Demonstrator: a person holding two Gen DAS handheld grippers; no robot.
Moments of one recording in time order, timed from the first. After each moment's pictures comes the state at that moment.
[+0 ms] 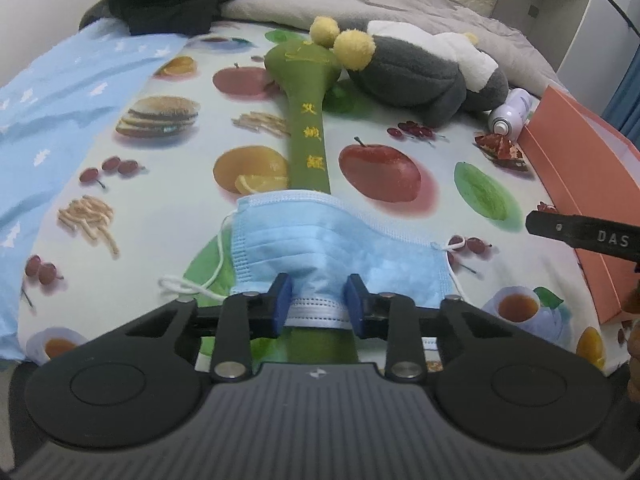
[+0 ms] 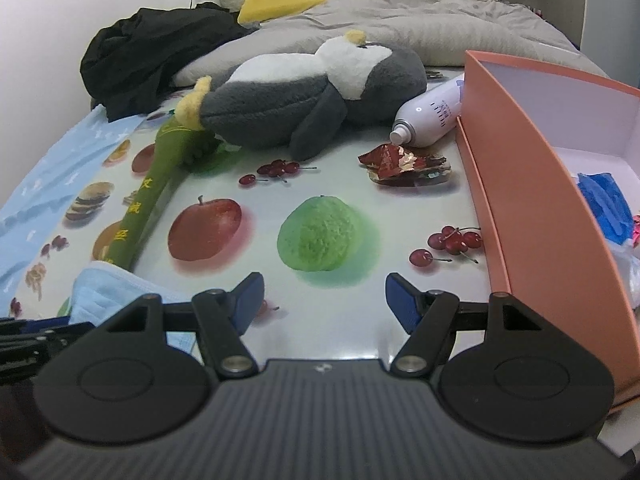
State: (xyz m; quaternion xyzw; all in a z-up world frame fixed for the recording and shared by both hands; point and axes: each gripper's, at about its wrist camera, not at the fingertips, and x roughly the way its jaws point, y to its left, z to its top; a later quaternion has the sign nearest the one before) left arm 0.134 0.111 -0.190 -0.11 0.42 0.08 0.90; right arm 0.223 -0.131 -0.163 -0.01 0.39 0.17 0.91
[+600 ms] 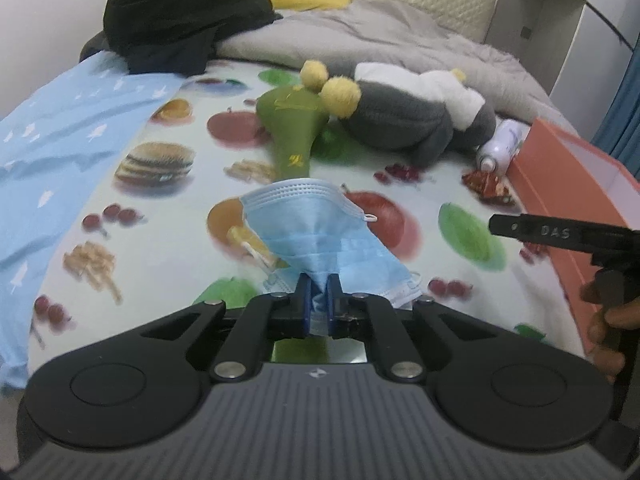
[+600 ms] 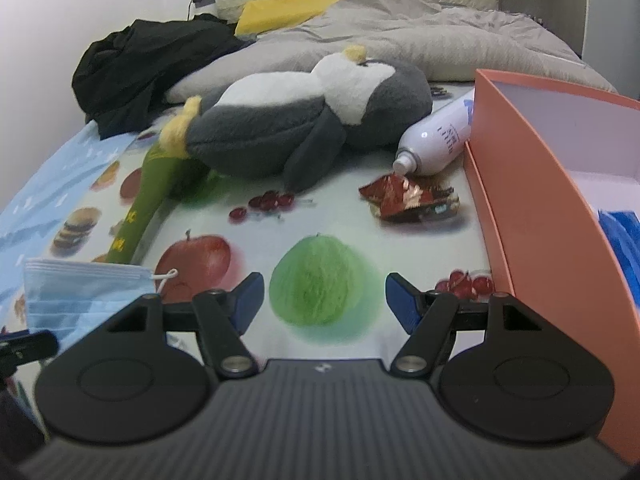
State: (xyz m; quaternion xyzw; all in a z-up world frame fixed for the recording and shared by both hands) left arm 0.143 0.105 -0.162 -0.11 0.37 0.08 0.92; right arm 0.260 -0.122 -0.164 0.00 0.37 0.16 0.91
